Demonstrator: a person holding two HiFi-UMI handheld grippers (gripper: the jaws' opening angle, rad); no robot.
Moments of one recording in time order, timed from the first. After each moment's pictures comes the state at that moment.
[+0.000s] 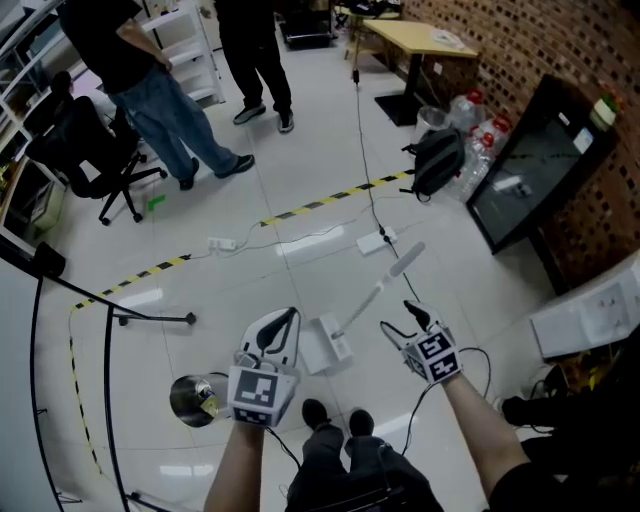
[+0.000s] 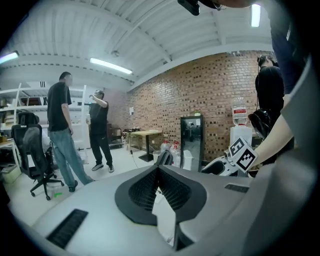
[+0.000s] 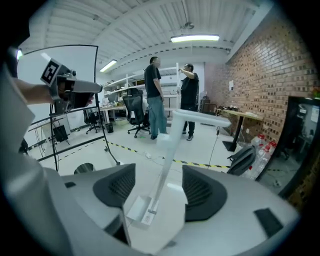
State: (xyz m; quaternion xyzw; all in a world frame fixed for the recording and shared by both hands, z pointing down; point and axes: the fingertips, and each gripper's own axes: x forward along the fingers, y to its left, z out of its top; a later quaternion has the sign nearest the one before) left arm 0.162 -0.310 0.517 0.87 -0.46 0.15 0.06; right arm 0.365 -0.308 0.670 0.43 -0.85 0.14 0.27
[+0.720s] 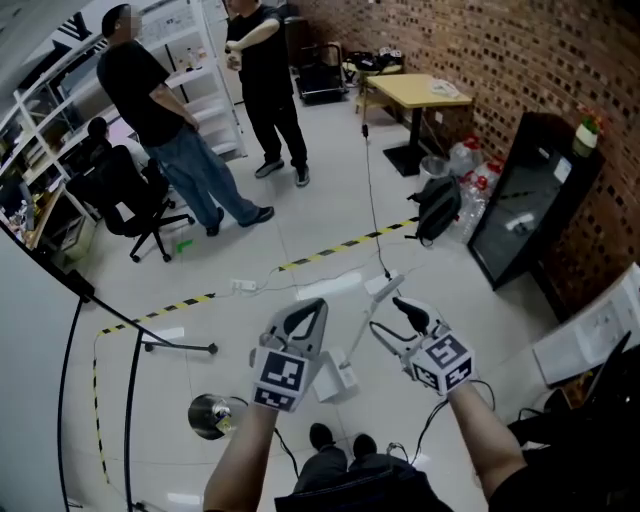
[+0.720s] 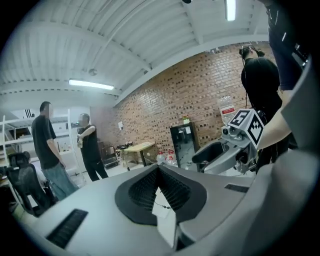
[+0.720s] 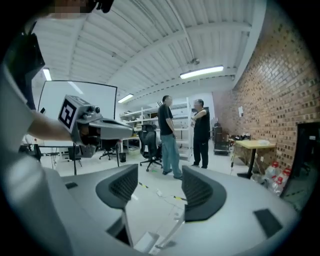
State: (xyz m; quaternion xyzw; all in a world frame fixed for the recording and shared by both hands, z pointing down) left arm 0.245 -0.284 0.367 0.89 -0.43 0.15 -0.02; right arm 0.347 -0.272 0.425 0.38 -0.92 0.07 0.12
